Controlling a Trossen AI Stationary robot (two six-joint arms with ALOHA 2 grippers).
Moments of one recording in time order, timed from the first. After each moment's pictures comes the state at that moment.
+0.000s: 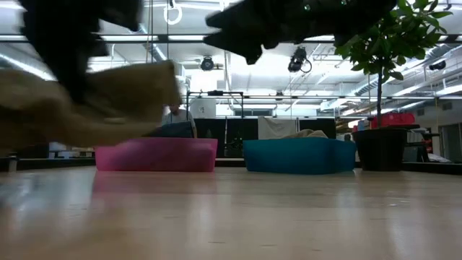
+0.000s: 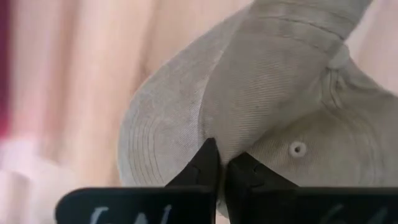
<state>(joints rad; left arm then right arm) -0.51 1.61 1.18 -1.02 -0.22 -0.80 0.10 1.67 0.92 0.51 -0.13 -0.04</state>
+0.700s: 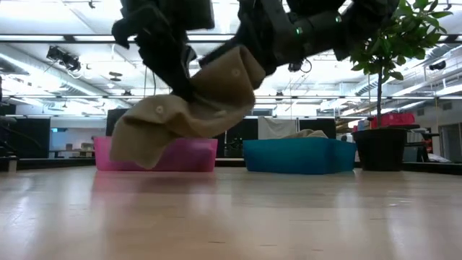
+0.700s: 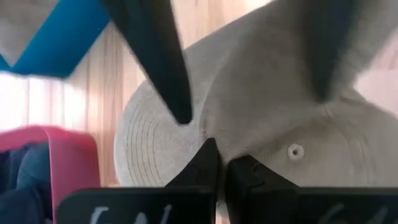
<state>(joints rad) -0.20 1.62 1.18 -0.63 -0.26 -0.04 0.12 1.77 0.92 0.51 -0.01 0.05</state>
